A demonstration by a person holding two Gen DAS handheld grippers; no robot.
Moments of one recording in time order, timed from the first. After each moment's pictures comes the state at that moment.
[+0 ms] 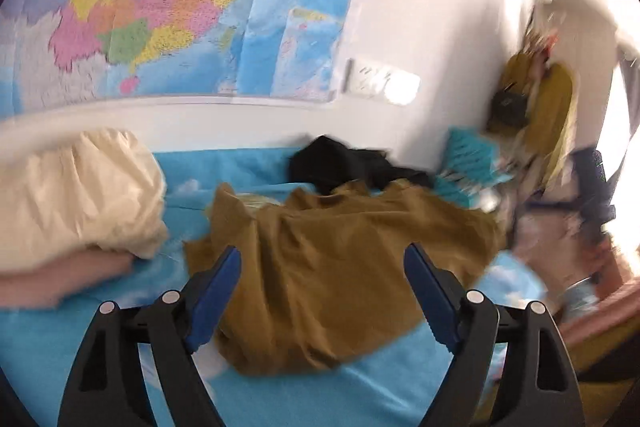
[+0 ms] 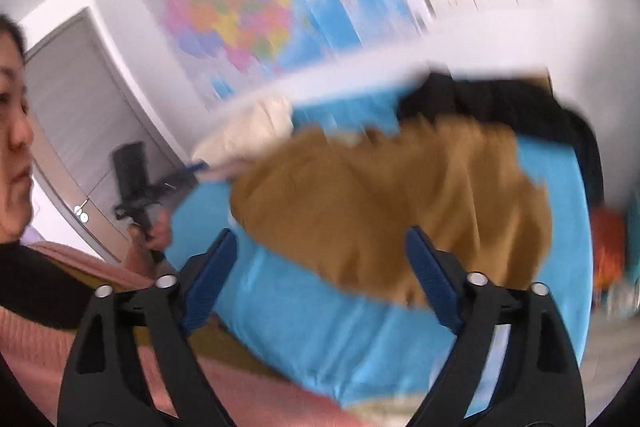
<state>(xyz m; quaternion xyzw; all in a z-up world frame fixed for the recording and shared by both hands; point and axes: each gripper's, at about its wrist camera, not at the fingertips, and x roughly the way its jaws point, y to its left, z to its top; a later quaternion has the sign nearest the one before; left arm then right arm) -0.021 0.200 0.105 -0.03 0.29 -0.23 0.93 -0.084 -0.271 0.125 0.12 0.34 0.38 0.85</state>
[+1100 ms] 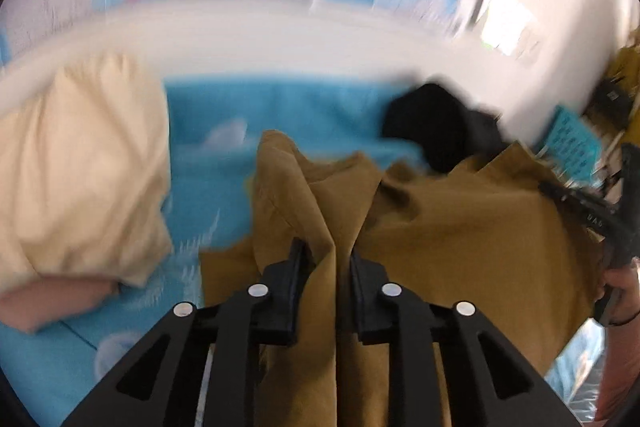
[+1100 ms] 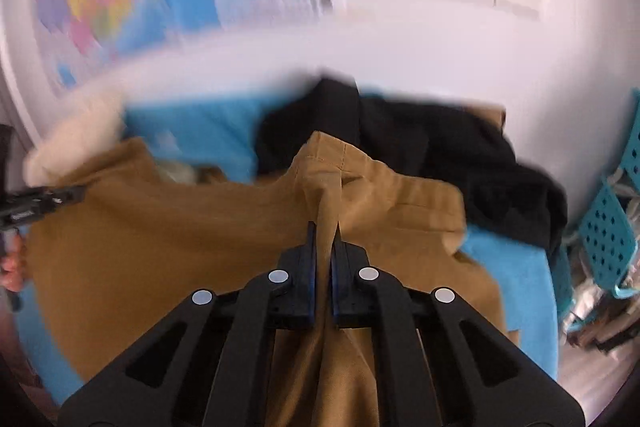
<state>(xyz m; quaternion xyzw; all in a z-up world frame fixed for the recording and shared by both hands) 0.116 0.188 0.026 -0.04 0.45 -0.11 0.88 0.090 -0.183 0.032 -0.02 0.39 0.15 0.91</state>
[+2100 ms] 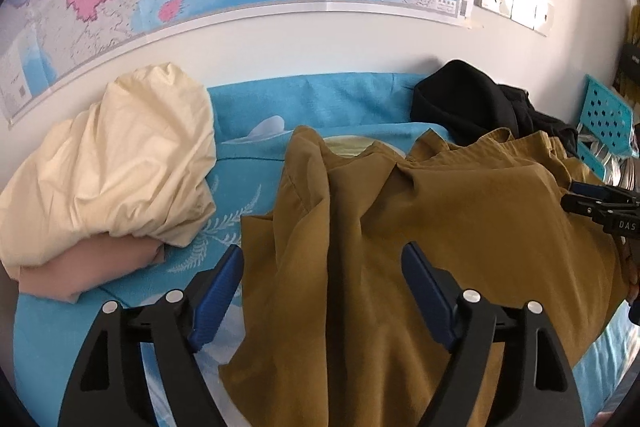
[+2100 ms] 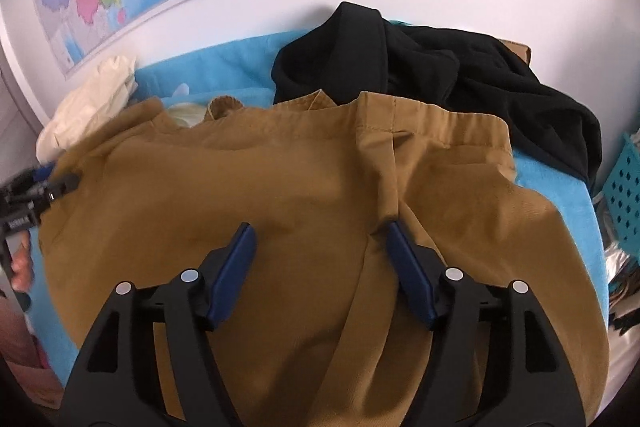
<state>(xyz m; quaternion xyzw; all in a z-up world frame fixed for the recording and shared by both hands) 0.061 0.178 0.034 0.01 0.41 -0.04 0.91 0.068 -0.176 0.006 0.03 0.43 0.19 0.88</state>
